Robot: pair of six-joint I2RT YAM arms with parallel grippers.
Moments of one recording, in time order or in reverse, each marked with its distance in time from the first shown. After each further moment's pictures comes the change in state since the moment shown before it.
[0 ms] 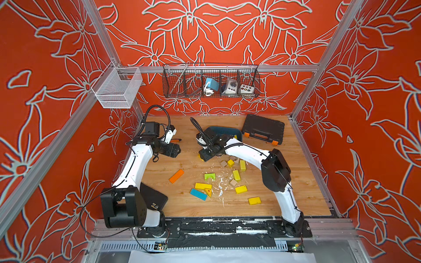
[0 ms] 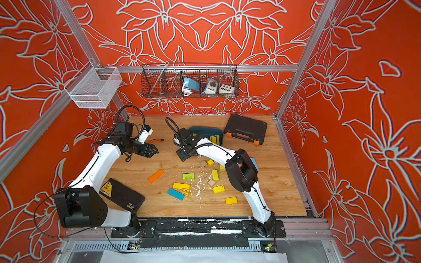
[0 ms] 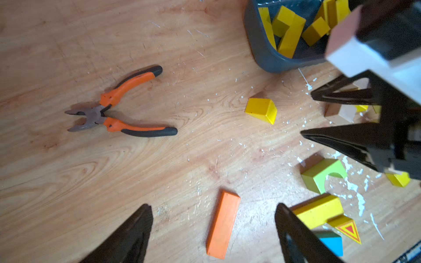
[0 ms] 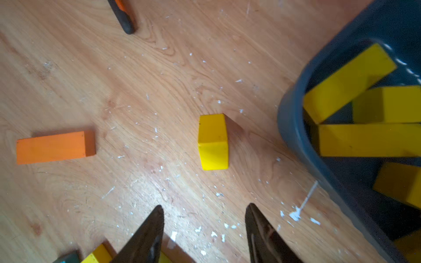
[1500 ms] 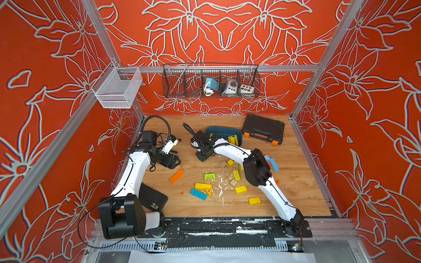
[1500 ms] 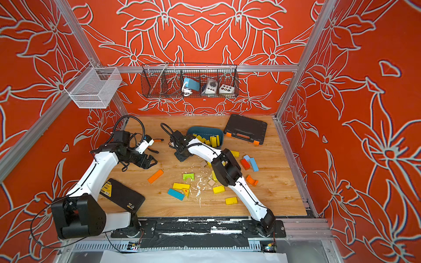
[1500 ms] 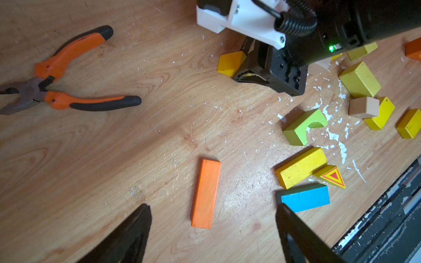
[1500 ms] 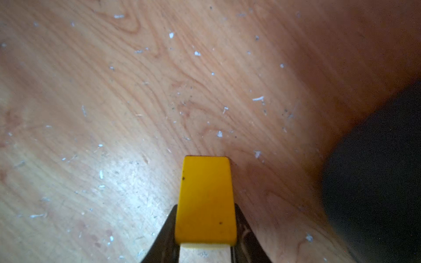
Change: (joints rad) left arm 0.031 -0.088 -0.138 -0.068 0.083 0.169; right arm -0.005 0.300 0.318 -0.146 0.029 -0.101
